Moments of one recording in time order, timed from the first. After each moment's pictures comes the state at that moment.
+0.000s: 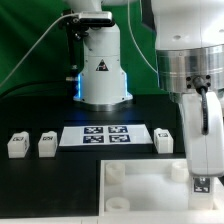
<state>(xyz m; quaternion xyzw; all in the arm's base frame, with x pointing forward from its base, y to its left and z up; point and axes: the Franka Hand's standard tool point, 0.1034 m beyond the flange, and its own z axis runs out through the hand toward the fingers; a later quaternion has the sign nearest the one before) 0.626 0.111 0.073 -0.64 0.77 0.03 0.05</state>
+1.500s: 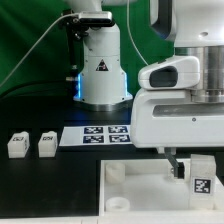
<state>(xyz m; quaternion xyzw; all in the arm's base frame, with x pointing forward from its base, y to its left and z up) 0.631 0.123 0.071 -1.00 0.07 -0.05 0.02</state>
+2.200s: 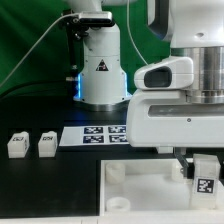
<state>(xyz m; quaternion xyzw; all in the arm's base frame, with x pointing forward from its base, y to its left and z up) 0.631 0.118 0.070 -0.99 0.10 -0.05 0.02</state>
